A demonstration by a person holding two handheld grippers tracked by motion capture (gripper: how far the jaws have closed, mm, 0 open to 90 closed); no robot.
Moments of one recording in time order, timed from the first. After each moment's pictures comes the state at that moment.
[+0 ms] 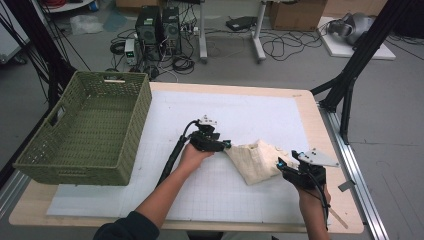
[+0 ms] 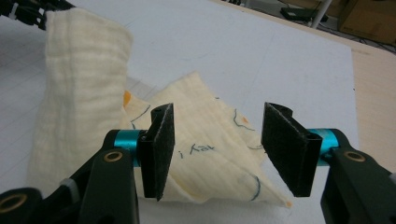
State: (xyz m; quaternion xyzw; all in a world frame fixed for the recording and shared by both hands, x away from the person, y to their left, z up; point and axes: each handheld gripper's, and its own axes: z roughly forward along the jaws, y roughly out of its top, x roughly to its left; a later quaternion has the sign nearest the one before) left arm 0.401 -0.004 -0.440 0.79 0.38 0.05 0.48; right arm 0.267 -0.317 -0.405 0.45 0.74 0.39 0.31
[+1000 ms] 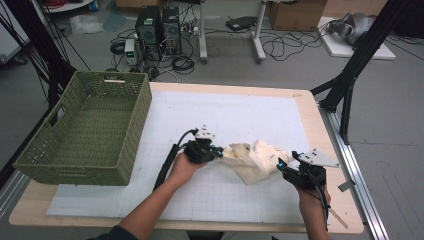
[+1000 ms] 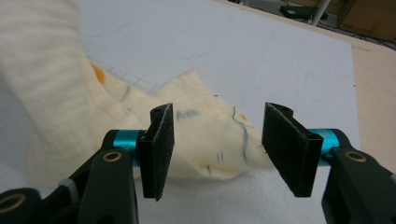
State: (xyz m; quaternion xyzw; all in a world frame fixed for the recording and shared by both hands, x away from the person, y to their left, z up) left arm 0.365 0.023 -0.426 0.82 0.32 0.08 0.47; right arm 0.266 -0.318 -0.406 0.46 0.74 0.39 0.31
